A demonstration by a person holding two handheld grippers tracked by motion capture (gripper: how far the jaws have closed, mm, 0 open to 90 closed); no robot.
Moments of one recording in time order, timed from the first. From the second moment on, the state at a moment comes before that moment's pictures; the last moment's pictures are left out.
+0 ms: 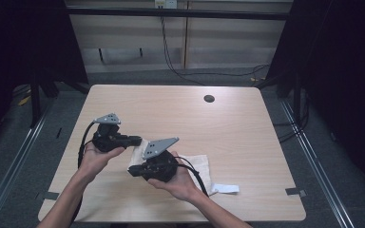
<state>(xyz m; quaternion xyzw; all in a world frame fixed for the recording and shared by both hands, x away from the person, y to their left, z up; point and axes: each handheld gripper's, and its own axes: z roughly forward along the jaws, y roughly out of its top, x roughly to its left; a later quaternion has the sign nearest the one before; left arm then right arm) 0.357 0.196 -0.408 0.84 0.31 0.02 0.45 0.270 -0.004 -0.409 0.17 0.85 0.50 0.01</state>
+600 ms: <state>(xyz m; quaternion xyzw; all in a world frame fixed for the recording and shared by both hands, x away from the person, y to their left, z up) 0.369 0.124 -0.429 0.84 0.29 -0.02 0.45 0.259 -0.069 -0.420 0.23 0.82 0.52 0.04</state>
